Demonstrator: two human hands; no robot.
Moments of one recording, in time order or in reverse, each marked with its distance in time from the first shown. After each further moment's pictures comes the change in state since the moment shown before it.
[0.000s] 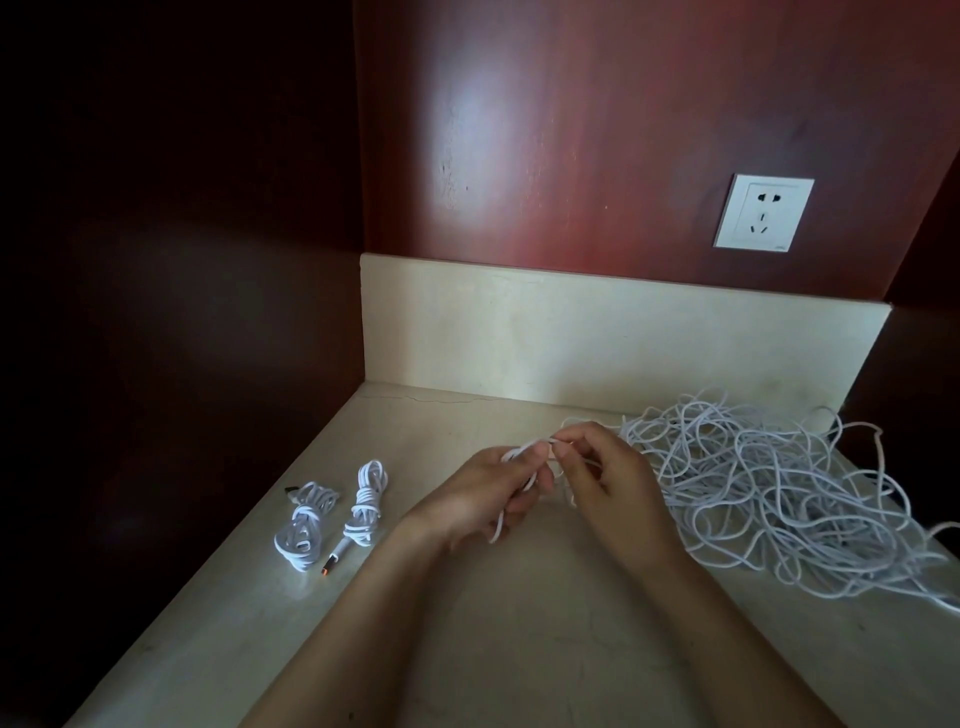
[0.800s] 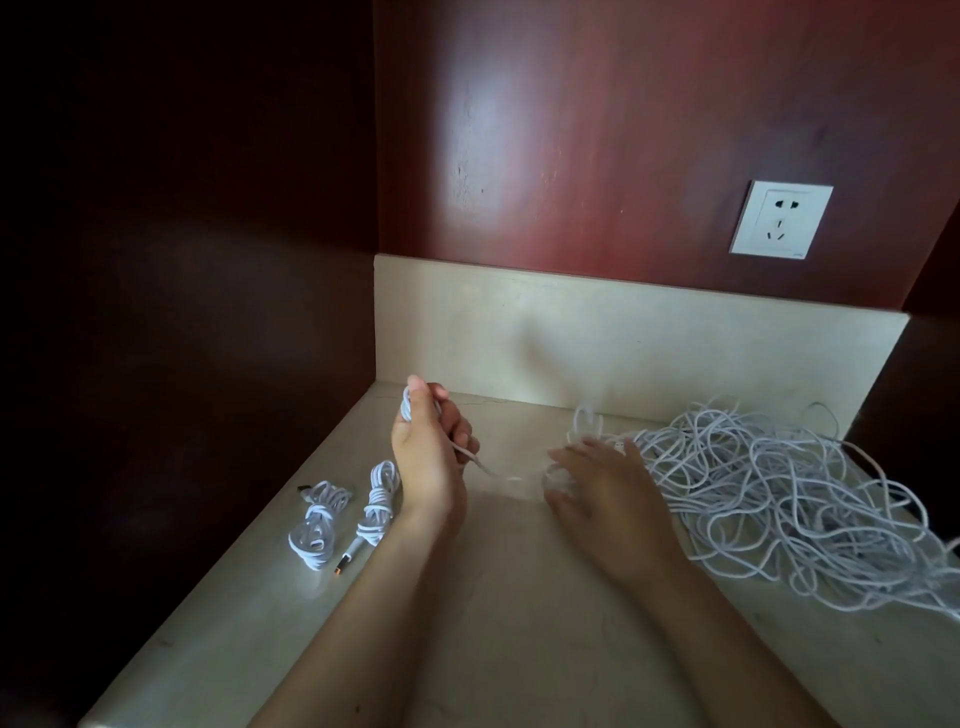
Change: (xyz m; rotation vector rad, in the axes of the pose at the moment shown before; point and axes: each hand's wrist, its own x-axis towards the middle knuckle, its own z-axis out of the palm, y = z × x) left_hand 0.009 0.010 -0.020 -0.816 0.755 0.371; right_hand 0.001 0.016 0.011 -0.662 -0.273 -0.040
